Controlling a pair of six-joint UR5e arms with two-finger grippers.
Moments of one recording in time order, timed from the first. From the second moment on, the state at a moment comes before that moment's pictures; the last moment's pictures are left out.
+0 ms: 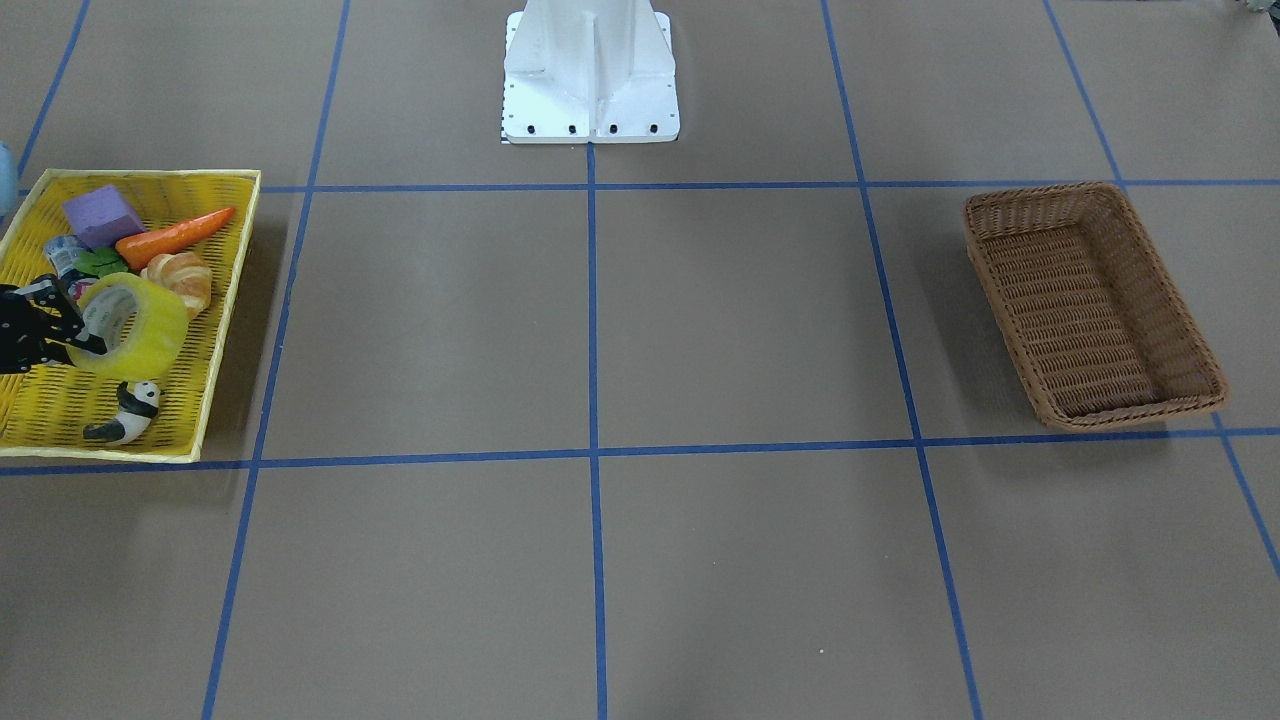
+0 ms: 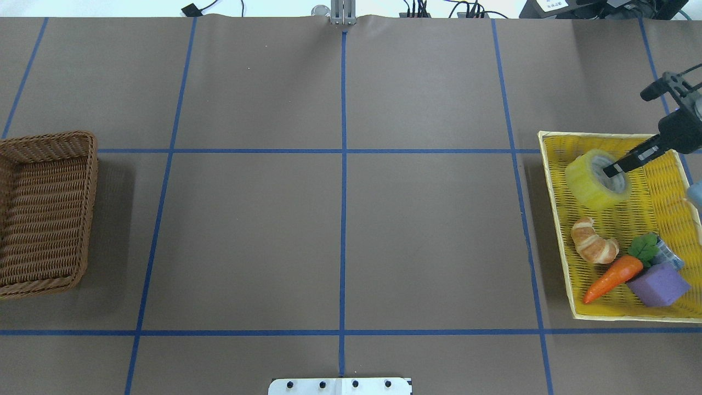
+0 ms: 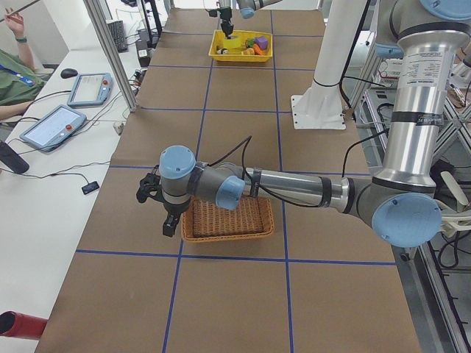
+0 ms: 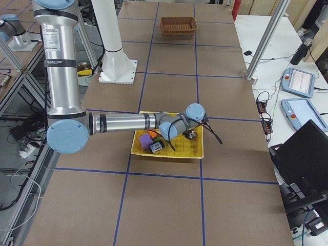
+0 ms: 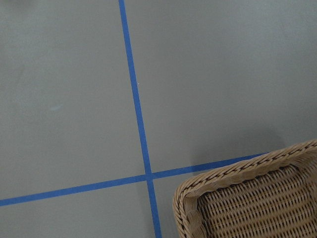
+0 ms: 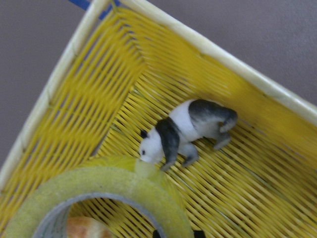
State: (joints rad) left arm -1.51 -1.66 -1.59 -1.83 -2.34 -0.09; right arm 1.18 -1.47 1.56 -1.09 2.60 0.15
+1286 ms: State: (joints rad) left arm -1.38 -1.68 -1.52 -2.43 -2.33 -0.75; right arm 0.92 -1.15 1.84 -0.67 2.19 1.46
